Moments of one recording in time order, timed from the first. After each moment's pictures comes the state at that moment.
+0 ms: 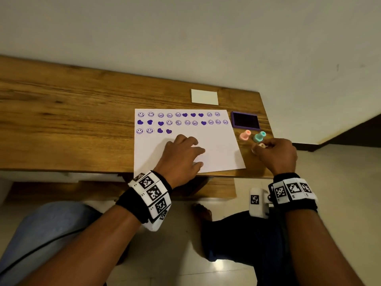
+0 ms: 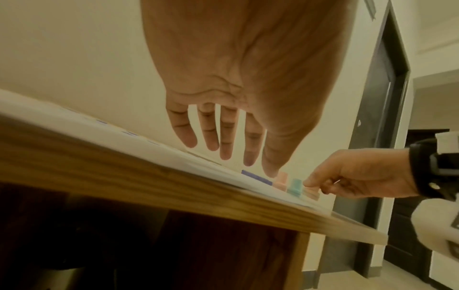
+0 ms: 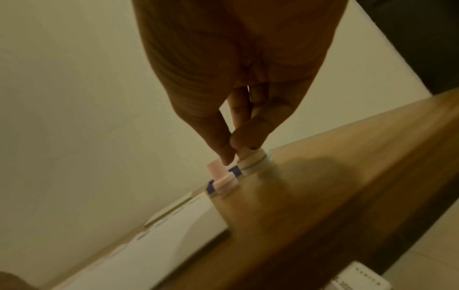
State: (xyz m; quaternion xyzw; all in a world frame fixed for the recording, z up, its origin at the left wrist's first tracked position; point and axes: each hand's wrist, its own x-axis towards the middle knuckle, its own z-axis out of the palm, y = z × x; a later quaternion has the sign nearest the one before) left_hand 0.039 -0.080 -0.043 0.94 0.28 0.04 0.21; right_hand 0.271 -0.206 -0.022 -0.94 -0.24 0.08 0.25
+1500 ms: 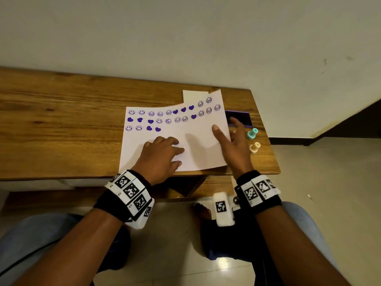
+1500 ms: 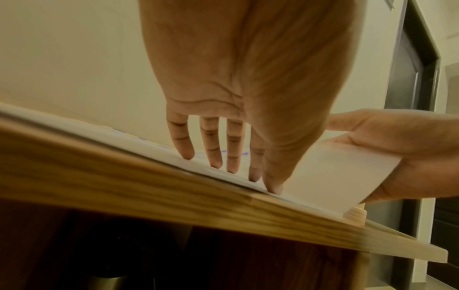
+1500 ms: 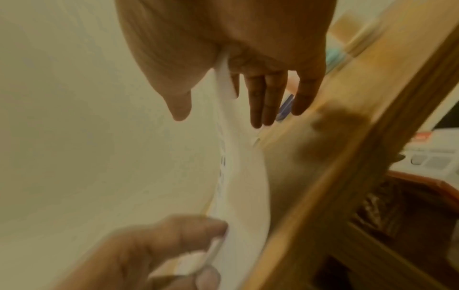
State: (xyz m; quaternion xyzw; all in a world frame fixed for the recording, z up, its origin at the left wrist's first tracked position) left_hand 0.017 -0.058 -0.042 0.93 0.31 -0.03 0.18; right_hand 0.188 -0.164 -0.018 -0.78 -0.22 0.26 0.52
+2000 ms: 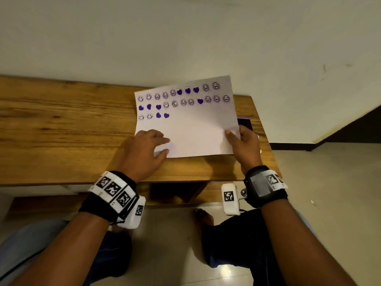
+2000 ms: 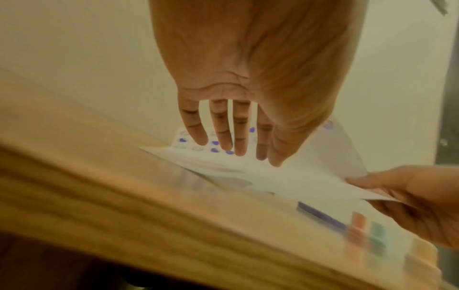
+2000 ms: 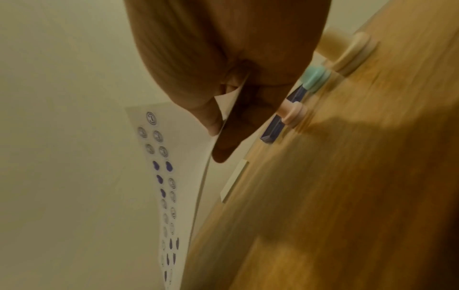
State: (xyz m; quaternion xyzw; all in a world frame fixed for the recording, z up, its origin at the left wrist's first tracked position) left_hand -0.010 -0.029 -0.031 0.90 0.34 0.15 0.22; right_hand 0.229 -0.156 -0.021 -0.76 -0.23 0.24 0.55
